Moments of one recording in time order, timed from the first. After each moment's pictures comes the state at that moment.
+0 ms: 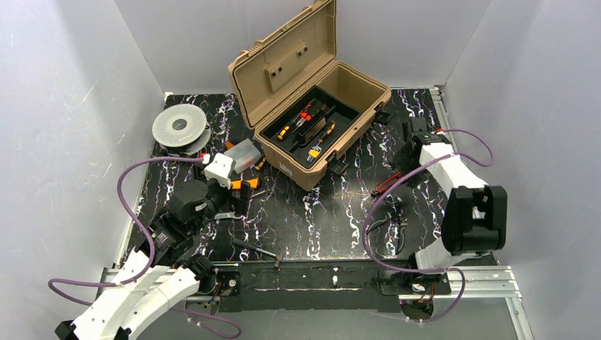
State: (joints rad) left arm -0.67 0.55 0.78 -0.59 -0.25 -0.02; right arm 0.09 1.48 1.08 -0.80 0.28 0.99
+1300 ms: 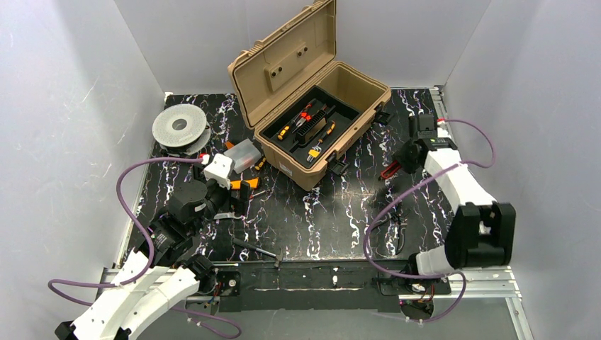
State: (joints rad) left arm -0.67 0.54 0.78 -0.60 -0.25 -0.02; right arm 0.09 1.46 1.08 -0.67 0.19 0.92
